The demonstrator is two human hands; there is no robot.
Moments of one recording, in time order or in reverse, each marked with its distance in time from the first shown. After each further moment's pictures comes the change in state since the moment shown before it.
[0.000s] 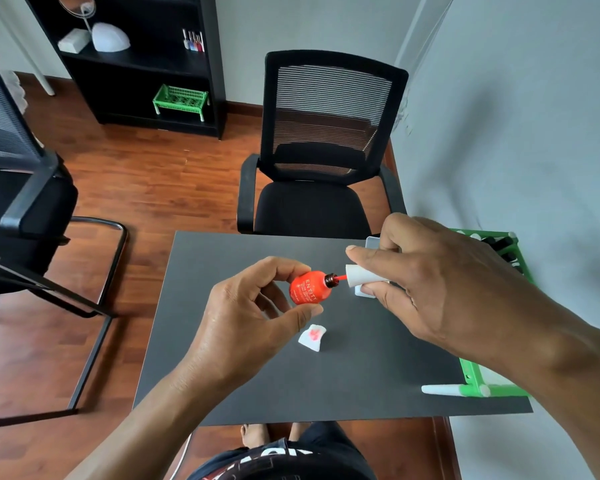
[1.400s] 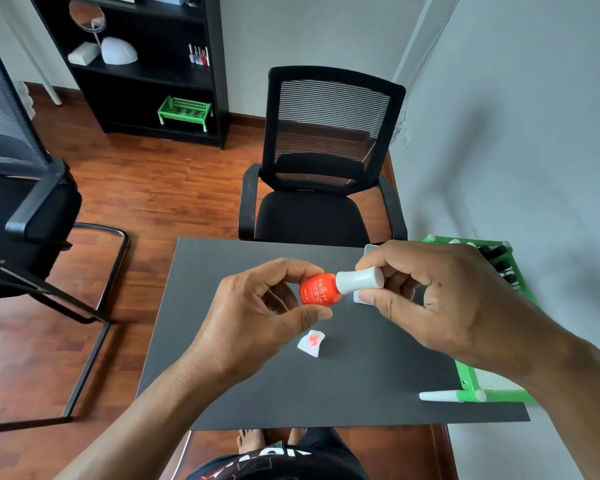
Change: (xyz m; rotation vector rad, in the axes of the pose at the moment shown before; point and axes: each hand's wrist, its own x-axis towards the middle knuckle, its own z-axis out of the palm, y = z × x) left_hand 0.003 0.012 -0.005 -0.078 -0.074 0.048; right_hand -0.011 0.005 0.007 0.459 0.143 0.037
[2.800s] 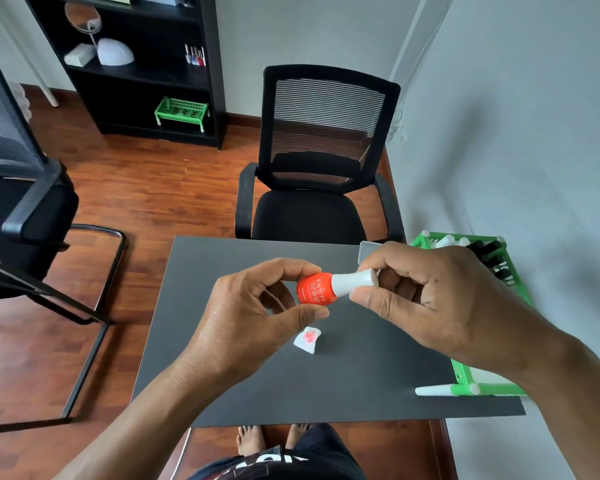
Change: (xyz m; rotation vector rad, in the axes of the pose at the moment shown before) left_hand -0.004 0.006 0.006 0.026 0.010 0.016; right_hand -0.011 0.000 -0.001 0.077 -0.031 0.056
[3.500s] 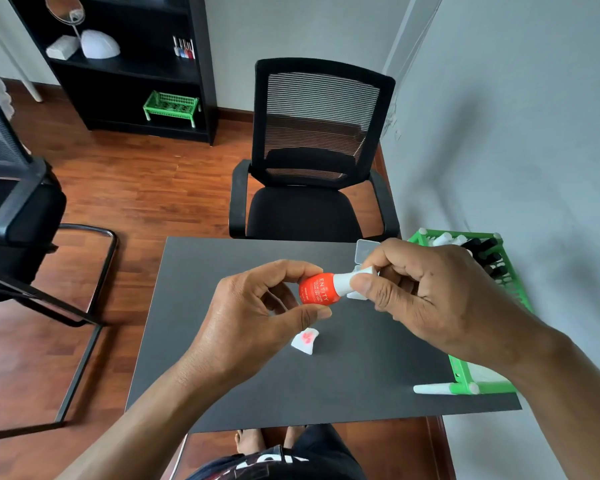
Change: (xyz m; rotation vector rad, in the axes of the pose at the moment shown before) left_hand 0.010 -0.007 0.004 -0.015 -0.033 0.007; right_hand 0.009 0.009 0.005 0.027 0.061 0.030
